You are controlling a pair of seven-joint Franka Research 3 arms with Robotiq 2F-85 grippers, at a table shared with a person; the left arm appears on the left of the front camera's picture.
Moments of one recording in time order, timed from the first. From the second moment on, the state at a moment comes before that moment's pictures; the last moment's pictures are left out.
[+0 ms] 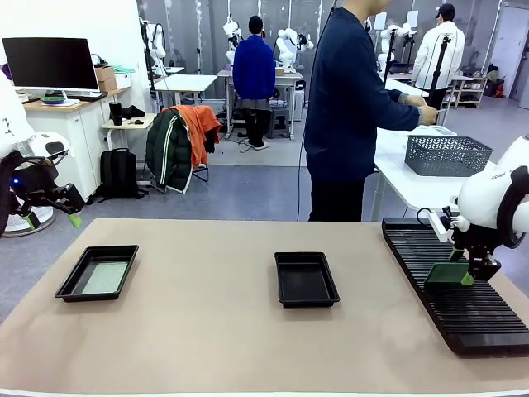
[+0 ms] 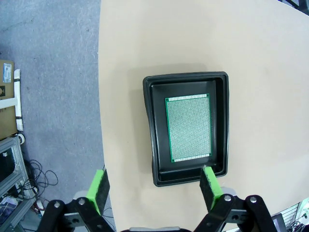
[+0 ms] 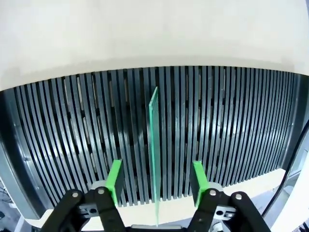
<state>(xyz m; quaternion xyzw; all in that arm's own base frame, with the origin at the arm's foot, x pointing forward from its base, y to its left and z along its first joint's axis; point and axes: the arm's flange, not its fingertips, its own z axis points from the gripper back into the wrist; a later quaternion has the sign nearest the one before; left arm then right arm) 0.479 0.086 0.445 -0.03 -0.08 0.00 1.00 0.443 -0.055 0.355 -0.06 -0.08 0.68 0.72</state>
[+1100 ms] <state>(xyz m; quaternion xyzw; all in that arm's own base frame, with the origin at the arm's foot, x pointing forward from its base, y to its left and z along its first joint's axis) 0.479 0.086 0.445 -0.03 -0.08 0.00 1.00 0.437 -0.055 0.353 -0.06 -0.10 0.67 0.73</state>
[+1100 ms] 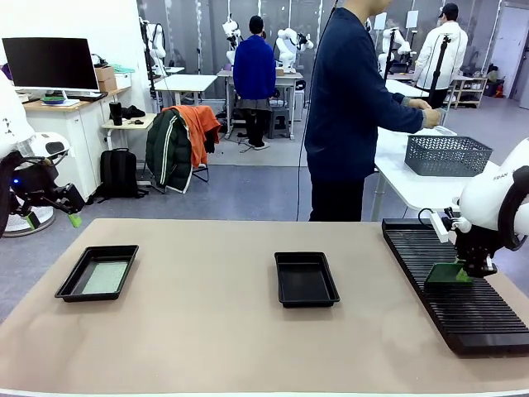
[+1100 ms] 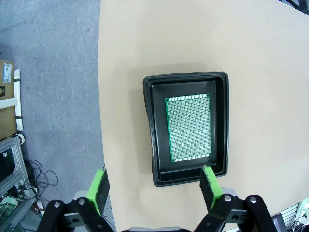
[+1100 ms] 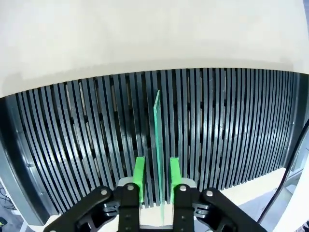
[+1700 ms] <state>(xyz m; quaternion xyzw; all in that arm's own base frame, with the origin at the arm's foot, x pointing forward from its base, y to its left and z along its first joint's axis) 0.479 0.086 0.445 -0.03 -0.08 0.00 1.00 0.439 -0.054 0.354 -0.06 -0.10 0.68 0.73</state>
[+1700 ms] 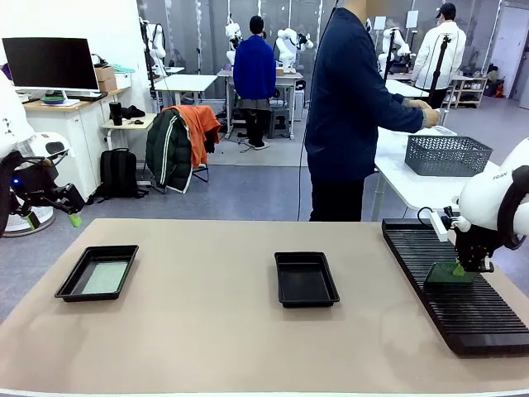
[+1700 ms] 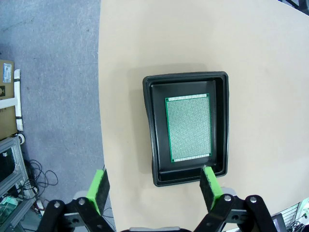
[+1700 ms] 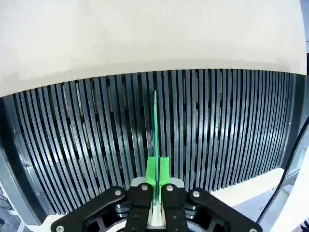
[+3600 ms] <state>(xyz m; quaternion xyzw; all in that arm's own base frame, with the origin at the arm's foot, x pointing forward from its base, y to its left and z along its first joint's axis) 0.479 0.086 0.445 -0.03 -0.08 0.00 1.00 0.406 -0.048 0.576 -0.10 -0.10 0.68 0.72</state>
